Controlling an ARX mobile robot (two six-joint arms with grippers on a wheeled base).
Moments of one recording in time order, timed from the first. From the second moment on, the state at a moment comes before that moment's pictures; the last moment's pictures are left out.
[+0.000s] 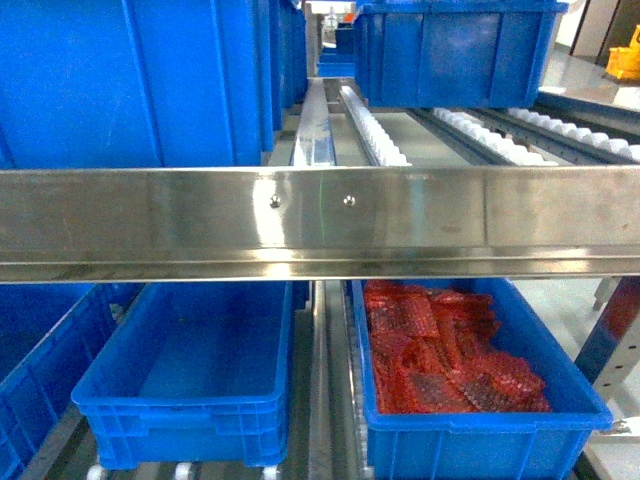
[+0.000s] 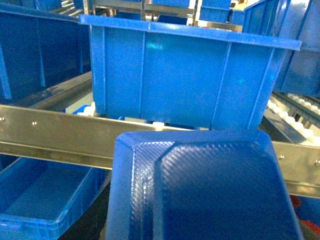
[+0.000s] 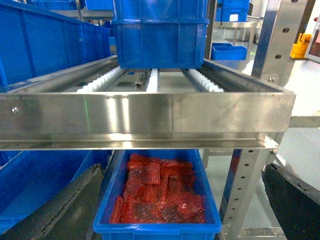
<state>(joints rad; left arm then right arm) -0.56 0.30 0.28 -0.03 -0.67 -0.11 0.00 0.00 0.01 0.00 0.00 0.00</state>
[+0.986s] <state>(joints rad) -0.56 0.30 0.28 -0.03 -0.67 -0.11 0.00 0.00 0.01 -0.01 0.00 0.00</state>
